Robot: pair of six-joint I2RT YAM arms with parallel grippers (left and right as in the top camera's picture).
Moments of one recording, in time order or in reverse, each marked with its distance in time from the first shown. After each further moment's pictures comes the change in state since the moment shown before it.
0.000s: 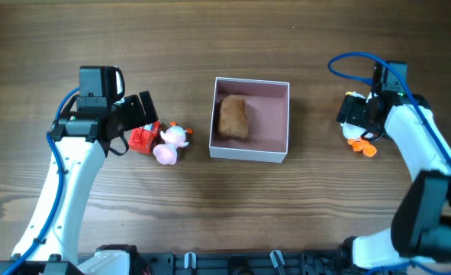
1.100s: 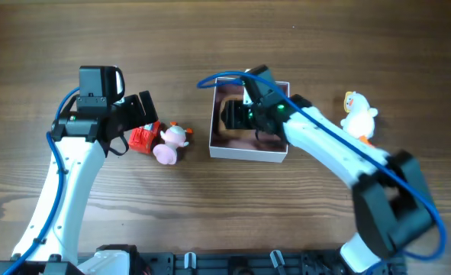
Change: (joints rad) left arm 0.000 0.000 0.000 0.000 0.000 0.000; right arm 0.690 0.044 0.105 0.226 -0.331 0.284
